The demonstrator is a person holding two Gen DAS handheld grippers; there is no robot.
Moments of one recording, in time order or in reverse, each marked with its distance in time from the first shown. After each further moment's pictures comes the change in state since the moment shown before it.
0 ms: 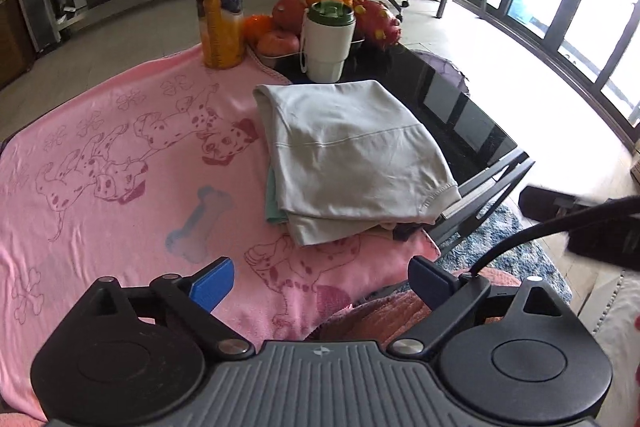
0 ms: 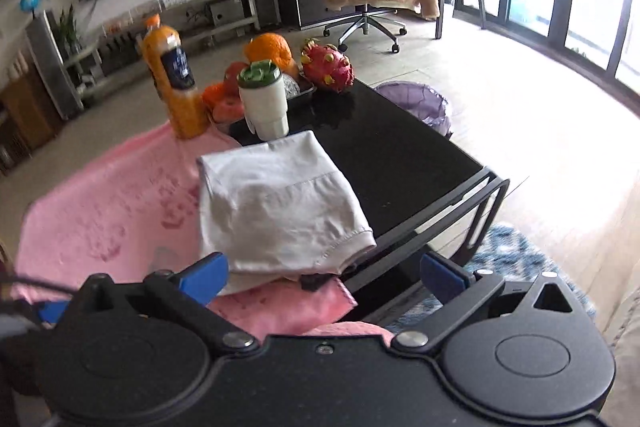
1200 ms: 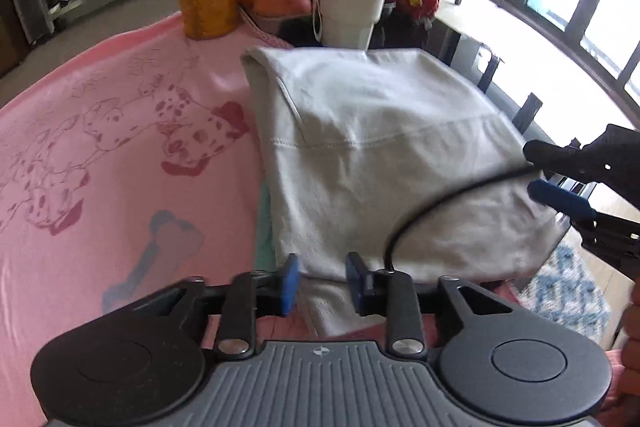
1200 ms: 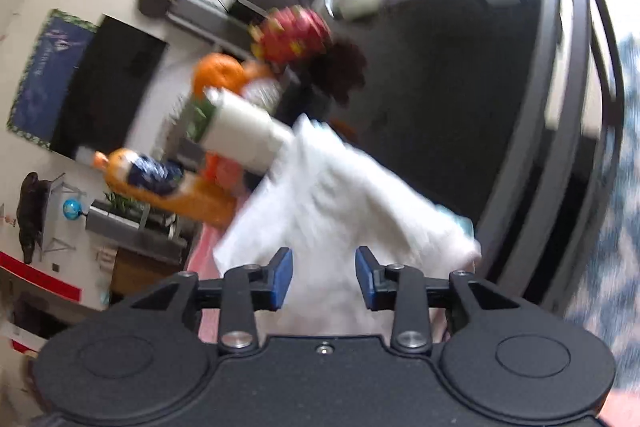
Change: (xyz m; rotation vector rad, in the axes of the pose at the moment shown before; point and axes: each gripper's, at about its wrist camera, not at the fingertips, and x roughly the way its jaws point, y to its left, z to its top) left arm 0.142 0.010 0.030 -0.012 0.012 0.032; right arm 0.197 -0.089 -0.024 0.687 -0.046 0.449
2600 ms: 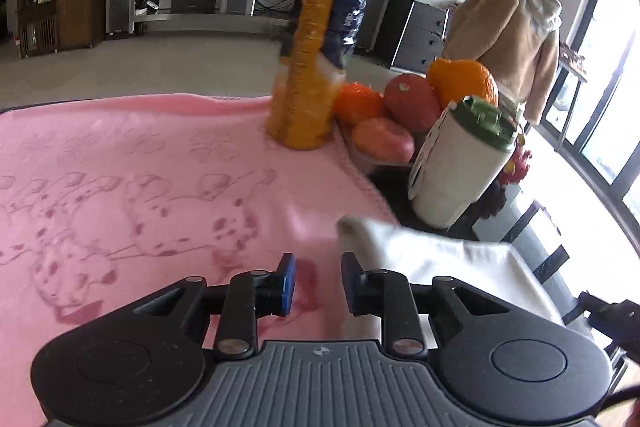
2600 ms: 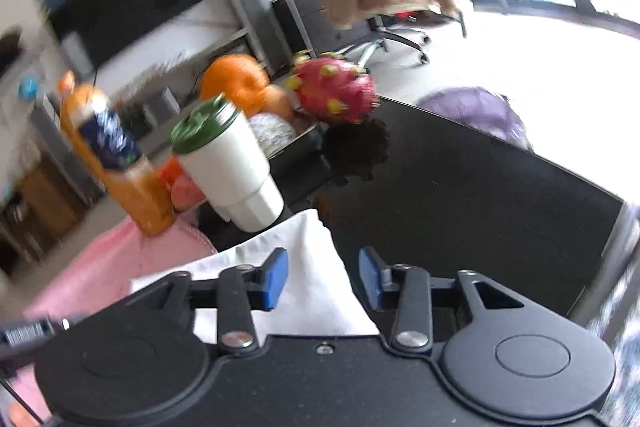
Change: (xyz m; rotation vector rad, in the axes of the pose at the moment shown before) left arm 0.033 0.078 0.066 -0.298 -0.270 0.078; right arm 0.060 0.057 0.049 -0.414 -0.051 -0.176
